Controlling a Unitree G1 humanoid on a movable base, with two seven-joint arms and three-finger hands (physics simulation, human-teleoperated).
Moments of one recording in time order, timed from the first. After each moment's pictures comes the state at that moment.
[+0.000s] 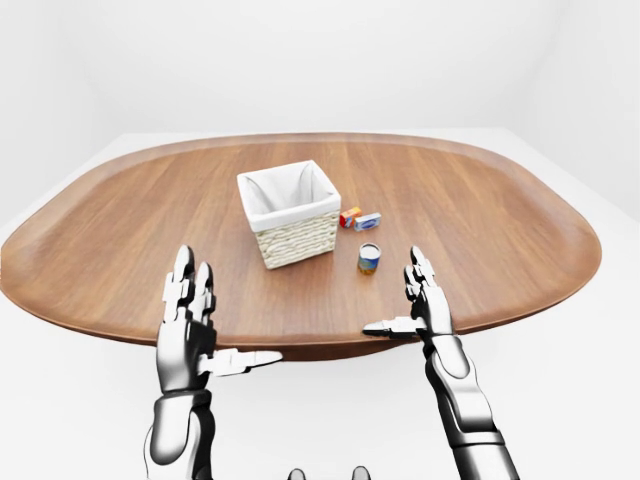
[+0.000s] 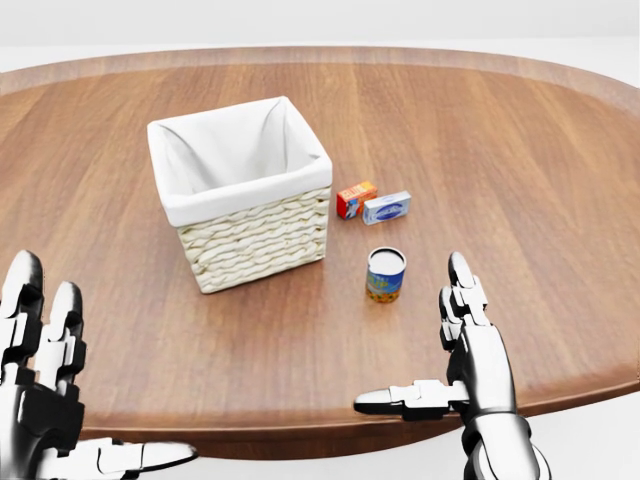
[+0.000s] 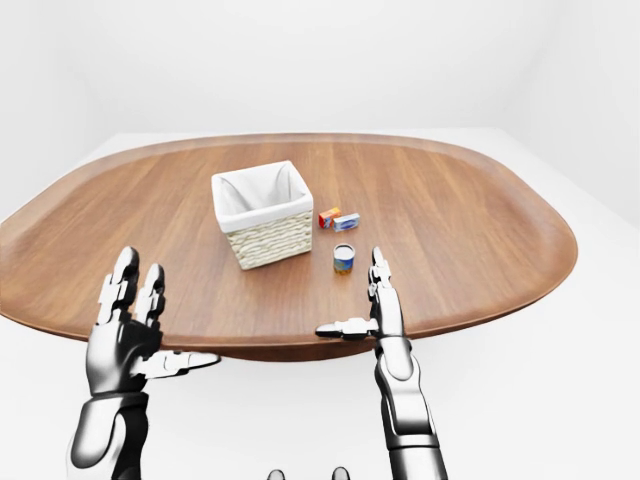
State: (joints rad) left arm 0.28 -0.03 0.09 -0.44 -0.12 -0.09 -0.08; right arm -0.04 -0.02 -0.03 0.07 0.01 0.01 0.02
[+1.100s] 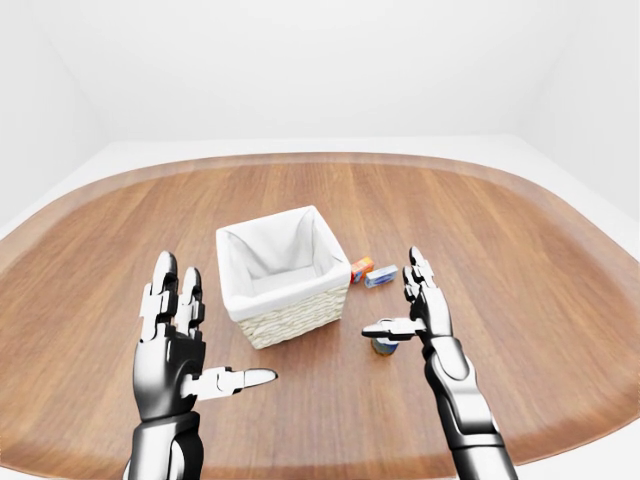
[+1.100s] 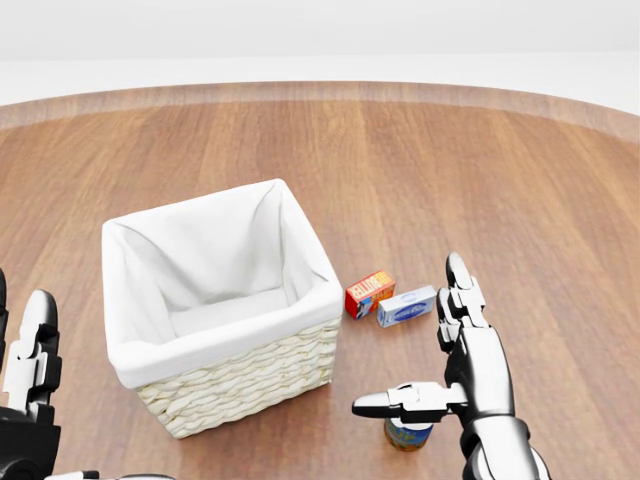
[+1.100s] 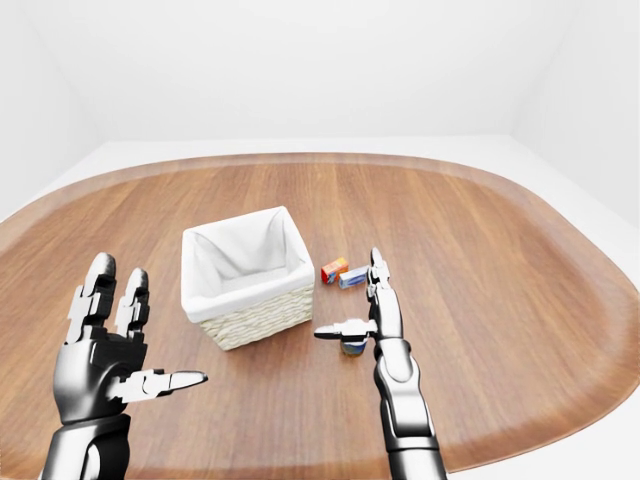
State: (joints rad) left arm 0.41 -0.06 0.10 -0.61 -0.17 -0.09 -0.12; right arm -0.03 -0.01 -0.03 0.06 0.01 0.01 0.02
